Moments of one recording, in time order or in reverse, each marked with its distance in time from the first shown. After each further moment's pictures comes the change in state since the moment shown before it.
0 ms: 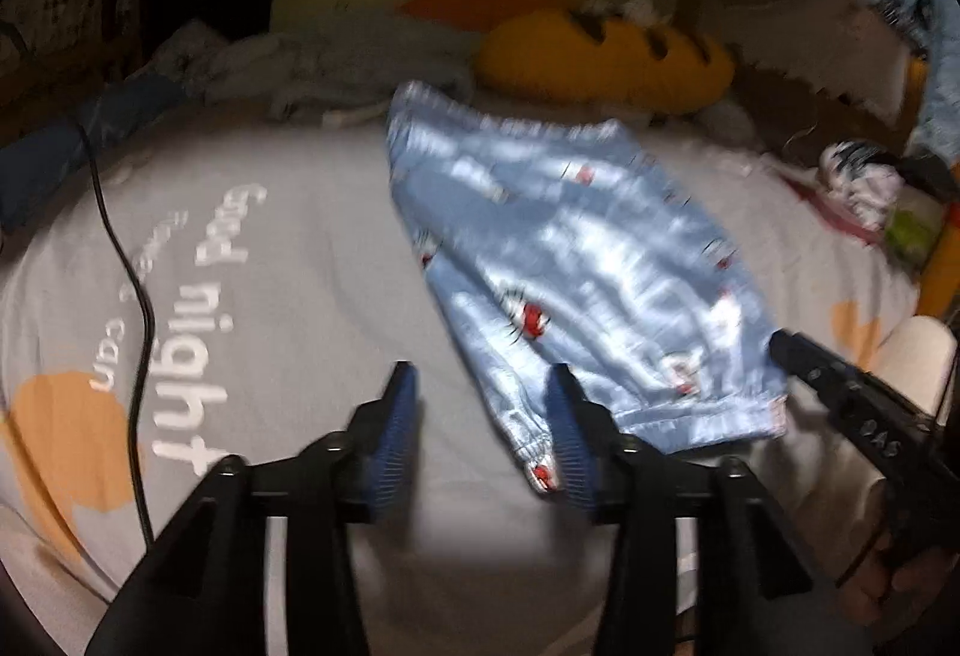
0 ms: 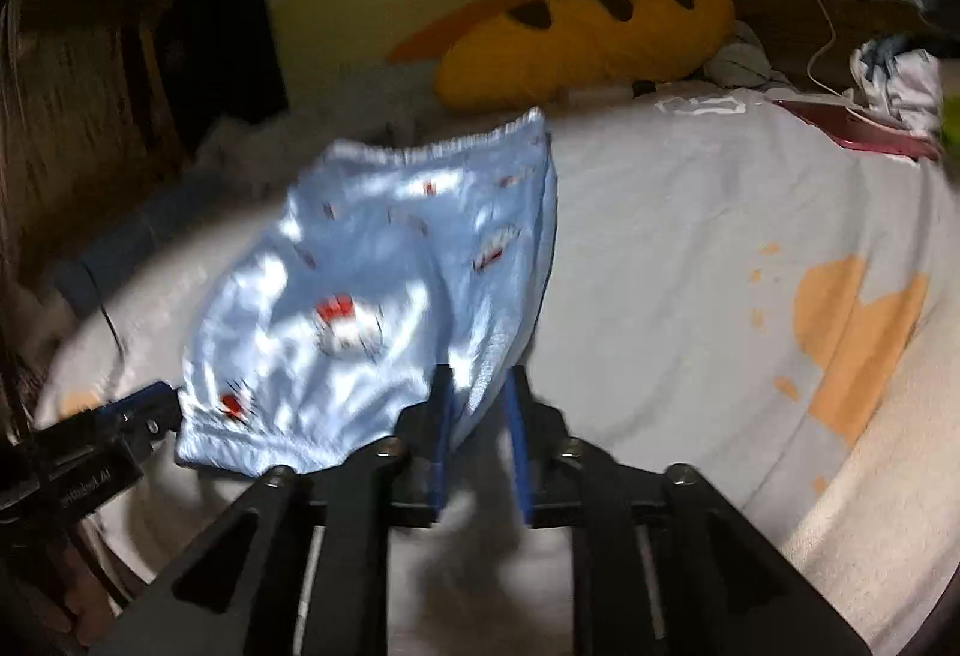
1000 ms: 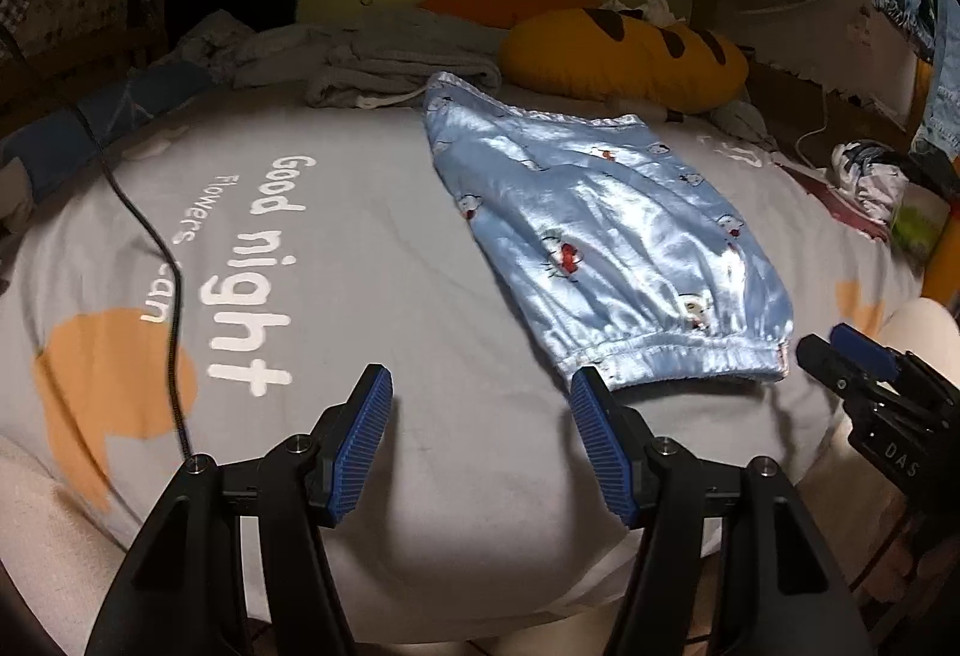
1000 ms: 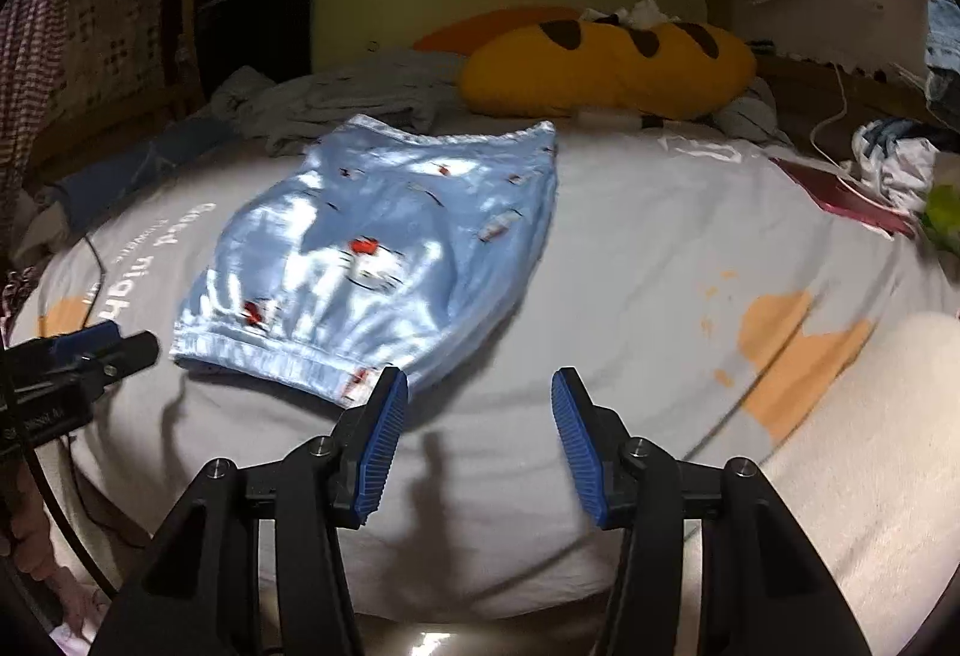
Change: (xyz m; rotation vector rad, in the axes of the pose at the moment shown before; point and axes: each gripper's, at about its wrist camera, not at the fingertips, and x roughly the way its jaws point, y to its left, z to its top) left arm -0.014 0.015 -0.027 -0.028 0.038 0.031; right arm -0.030 0.021 -0.018 -0.202 0.016 -0.033
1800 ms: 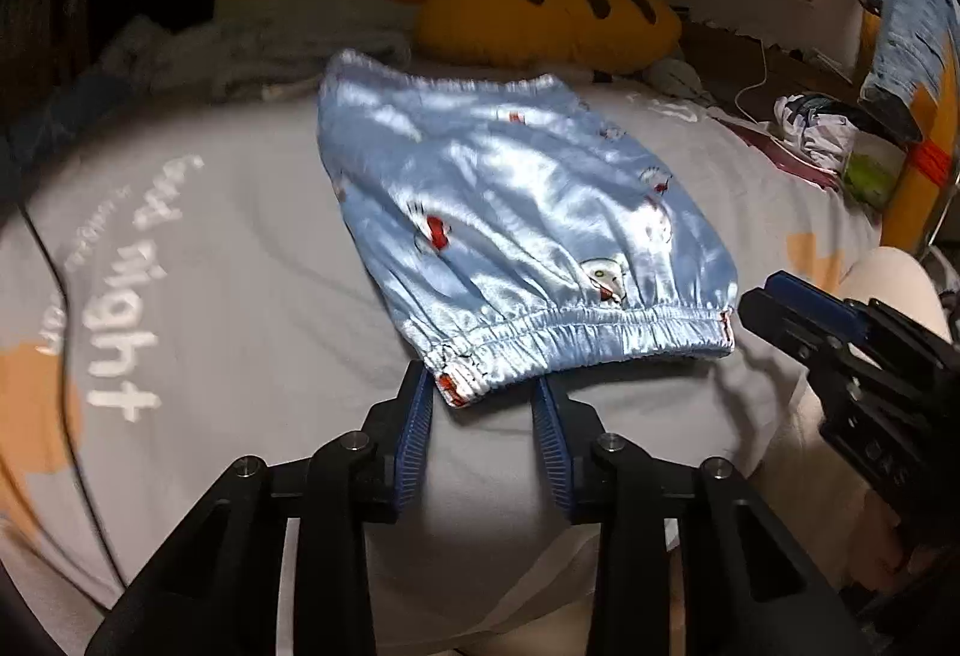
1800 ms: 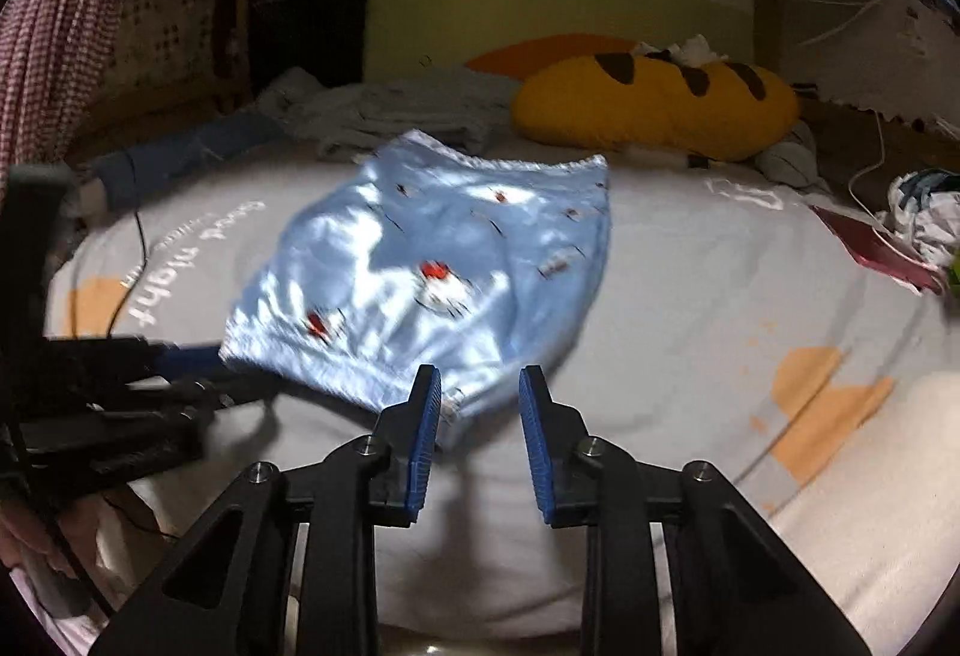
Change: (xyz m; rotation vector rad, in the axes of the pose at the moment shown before) left arm 0.013 -0.039 0.000 0.120 0.022 -0.096; right arm -0.001 0.014 0.003 -0.074 -0.032 0.035
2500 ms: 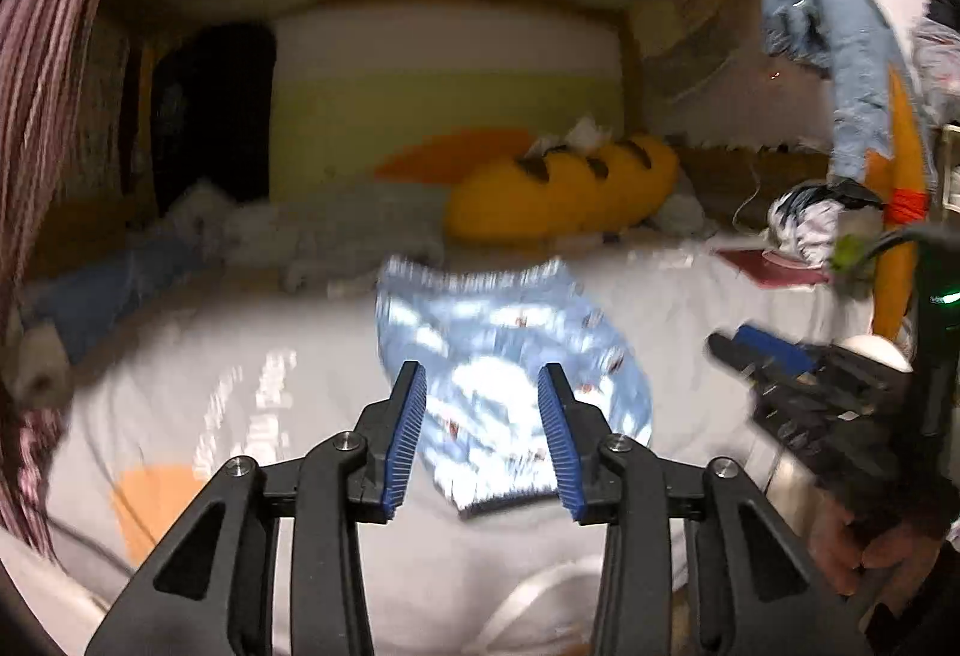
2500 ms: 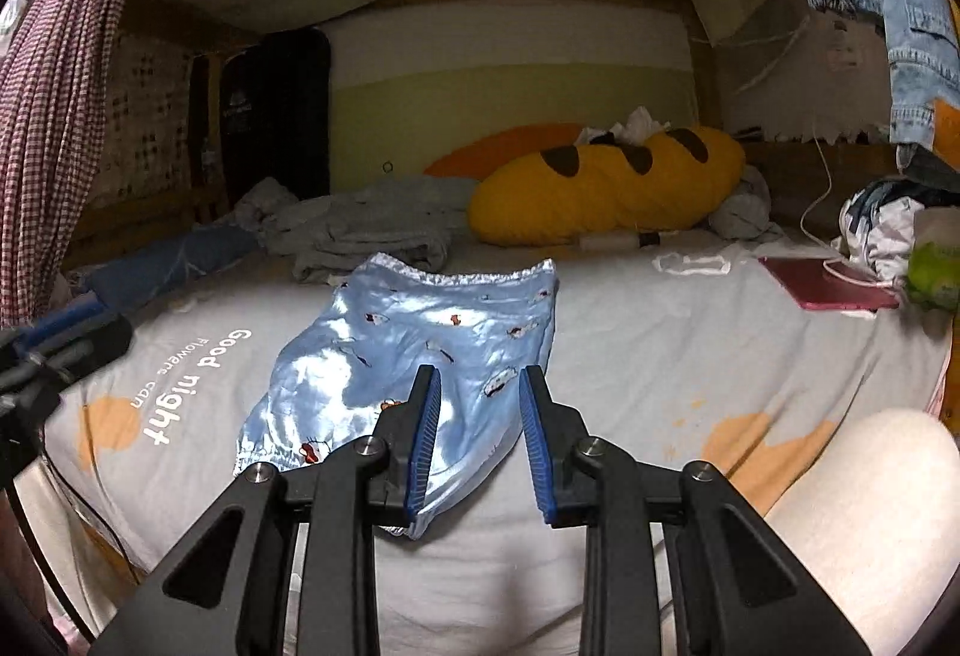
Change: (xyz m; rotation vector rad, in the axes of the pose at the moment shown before) left arm -0.094 -0.028 0.024 0.053 -0.325 0.133; right arm -0.060 -0.024 0.023 0.094 -0.250 -0.028
